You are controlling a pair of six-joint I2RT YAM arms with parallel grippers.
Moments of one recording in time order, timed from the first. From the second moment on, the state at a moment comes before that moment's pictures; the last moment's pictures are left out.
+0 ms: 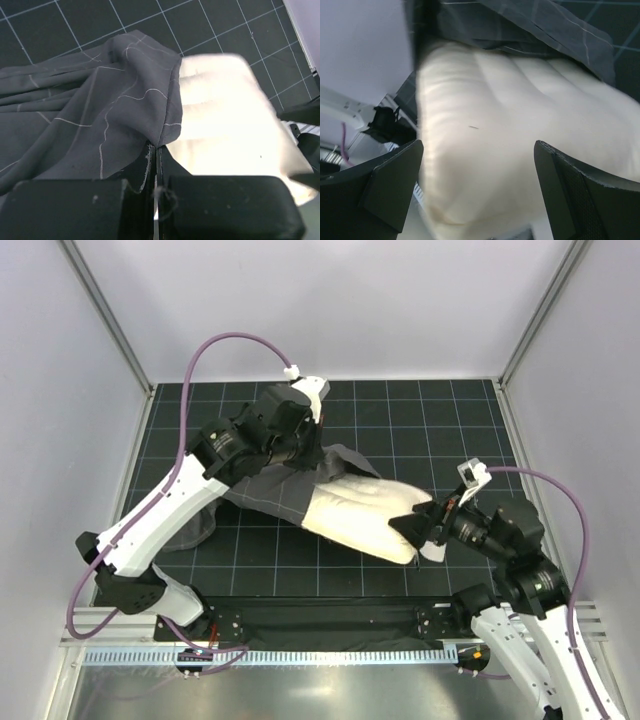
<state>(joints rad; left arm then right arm) -0.89 1.49 1.85 -1.01 -0.14 -0.42 0.33 0.44 0.72 -0.54 -0.47 0.46</state>
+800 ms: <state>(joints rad) -0.67 1.56 2.03 -1.08 -0.19 -0.33 0.41 0.51 0.72 -0.38 -0.67 0.24</state>
